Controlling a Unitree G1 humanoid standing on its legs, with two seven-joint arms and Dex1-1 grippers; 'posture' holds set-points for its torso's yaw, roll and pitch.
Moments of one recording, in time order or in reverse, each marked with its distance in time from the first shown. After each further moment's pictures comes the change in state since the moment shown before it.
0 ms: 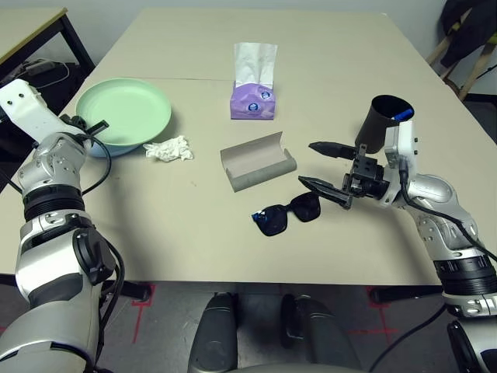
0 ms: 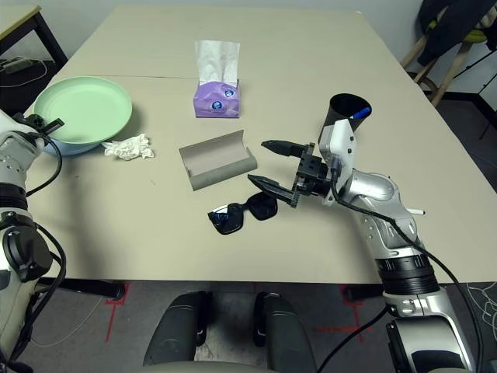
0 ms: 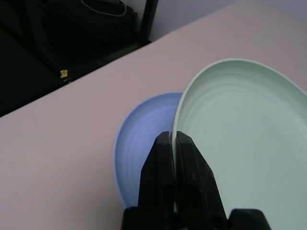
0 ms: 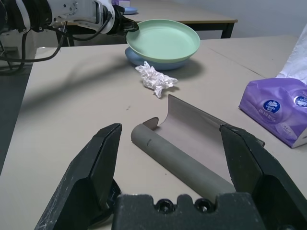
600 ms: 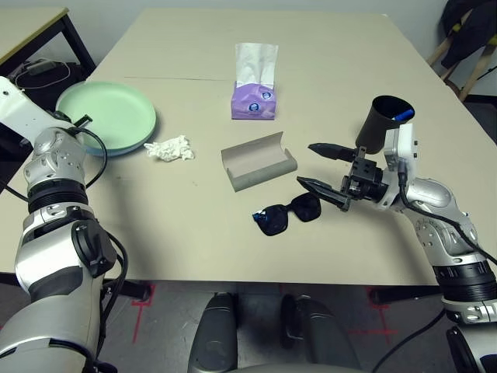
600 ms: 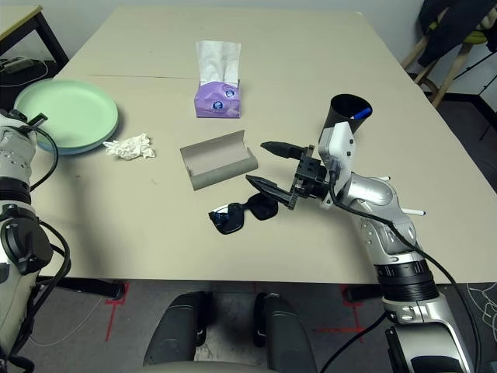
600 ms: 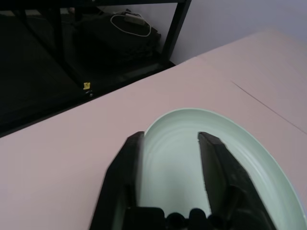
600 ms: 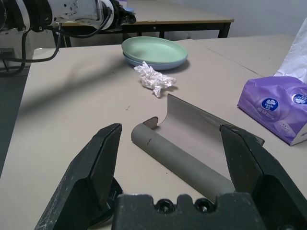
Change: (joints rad) left arm -0.024 -0.016 -0.004 0.036 -0.001 -0.094 0.101; right arm 0.007 0.001 0.000 -0.011 0.000 0.005 -0.015
